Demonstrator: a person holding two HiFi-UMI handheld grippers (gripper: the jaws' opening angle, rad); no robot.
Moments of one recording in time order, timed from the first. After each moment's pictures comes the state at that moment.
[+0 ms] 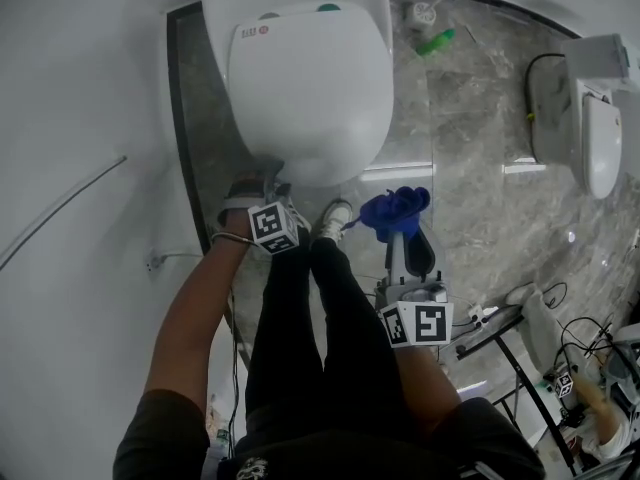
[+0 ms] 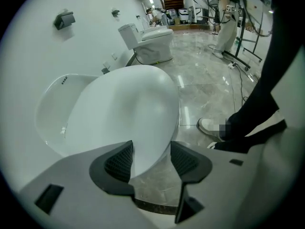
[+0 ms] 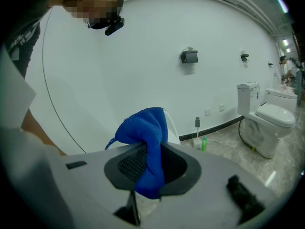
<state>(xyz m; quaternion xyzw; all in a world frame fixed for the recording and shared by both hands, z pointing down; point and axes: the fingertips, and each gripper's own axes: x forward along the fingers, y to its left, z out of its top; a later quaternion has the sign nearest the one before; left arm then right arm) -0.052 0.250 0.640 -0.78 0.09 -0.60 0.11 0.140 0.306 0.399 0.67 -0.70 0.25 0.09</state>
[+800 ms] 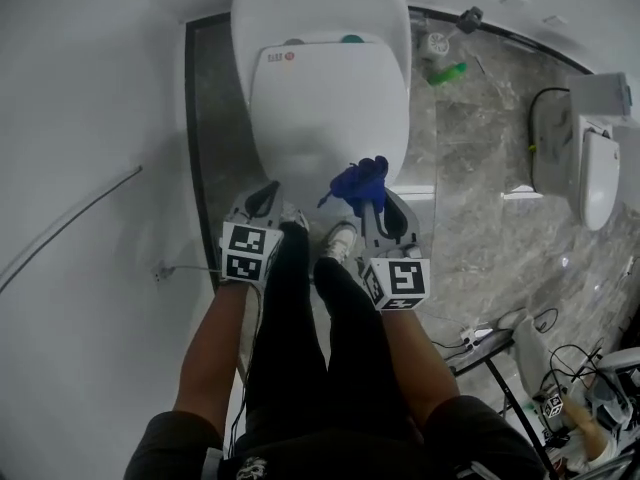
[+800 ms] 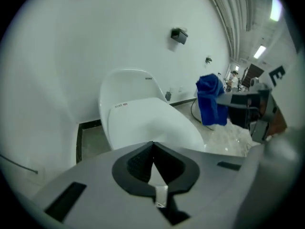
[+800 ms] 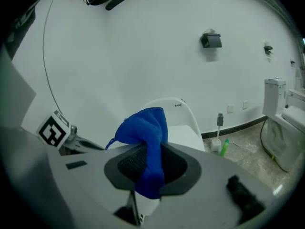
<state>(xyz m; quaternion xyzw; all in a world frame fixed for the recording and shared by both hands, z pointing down) -0.084 0.175 0.510 -0.82 0.38 -0.34 -0.25 0.085 0.197 0.446 0.60 -0.75 0.26 0.14</state>
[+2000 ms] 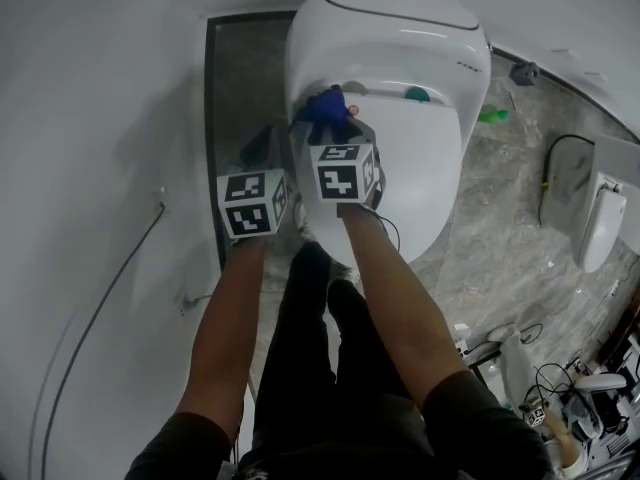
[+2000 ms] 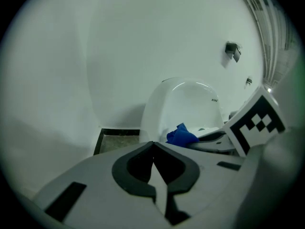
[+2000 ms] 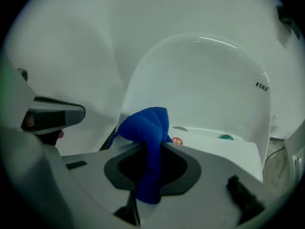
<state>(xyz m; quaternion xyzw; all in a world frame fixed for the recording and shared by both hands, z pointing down) -0.189 -0.075 0.553 -0.75 0.51 -0.27 -0.31 -0.073 -0.076 0.611 0.52 -0.69 0.31 0.39</state>
